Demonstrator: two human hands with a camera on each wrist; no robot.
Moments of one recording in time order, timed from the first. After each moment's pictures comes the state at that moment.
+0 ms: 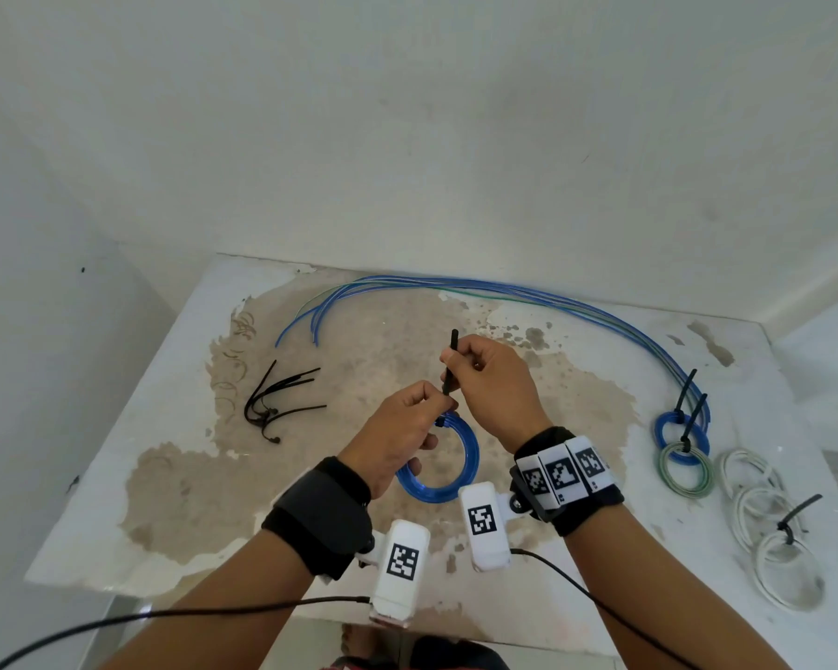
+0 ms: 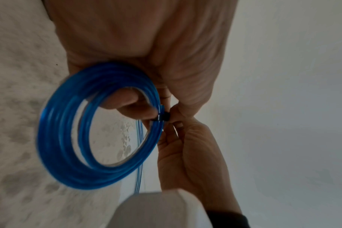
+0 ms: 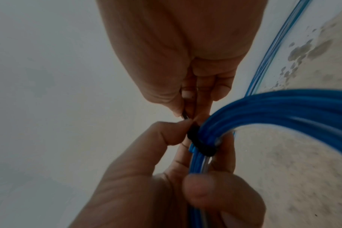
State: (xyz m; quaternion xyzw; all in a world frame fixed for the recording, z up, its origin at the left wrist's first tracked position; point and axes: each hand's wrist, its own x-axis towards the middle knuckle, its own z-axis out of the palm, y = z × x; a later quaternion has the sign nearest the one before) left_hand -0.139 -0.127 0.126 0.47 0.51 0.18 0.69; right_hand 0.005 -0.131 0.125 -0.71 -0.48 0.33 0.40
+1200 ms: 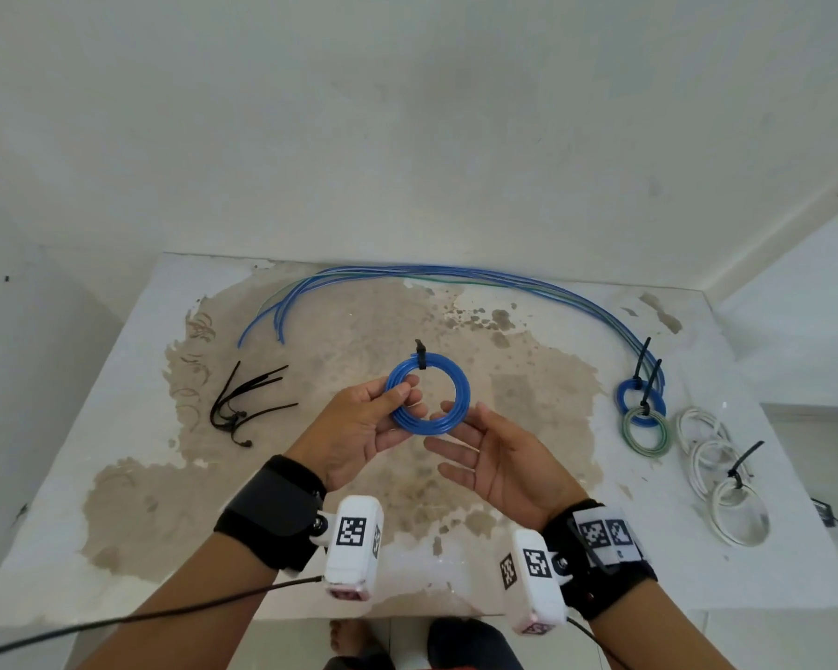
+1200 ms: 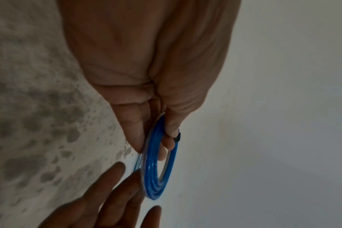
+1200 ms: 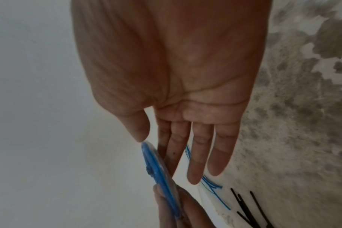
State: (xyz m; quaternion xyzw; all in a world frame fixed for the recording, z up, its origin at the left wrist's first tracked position) left_hand -0.164 -0.114 0.094 0.33 0.39 0.23 0.83; right_hand 0.016 -0.224 0.095 -0.44 -0.08 0.71 0.54
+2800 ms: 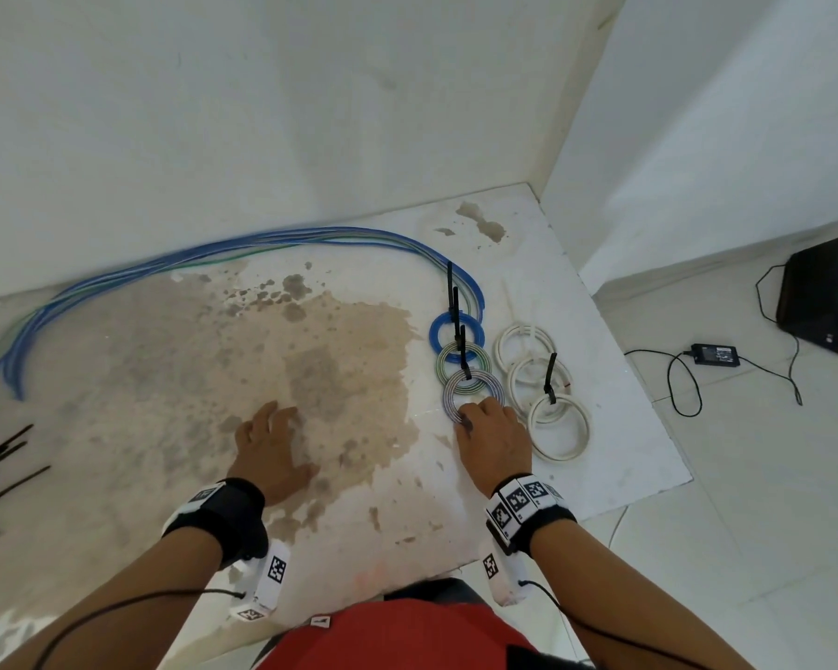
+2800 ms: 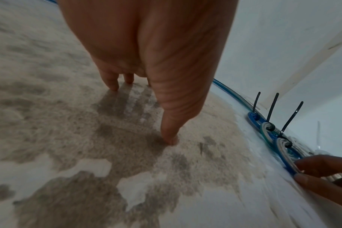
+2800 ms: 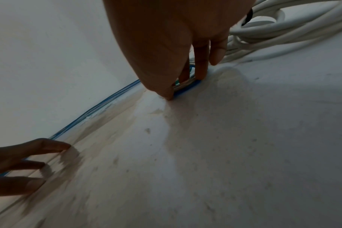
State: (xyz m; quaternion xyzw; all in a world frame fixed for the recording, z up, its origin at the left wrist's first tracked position) left_hand 0.017 -0.163 -0.075 0.82 0.47 -0.17 0.26; right_hand 0.281 -0.367 -0.070 -0.89 -0.41 0.17 0.08
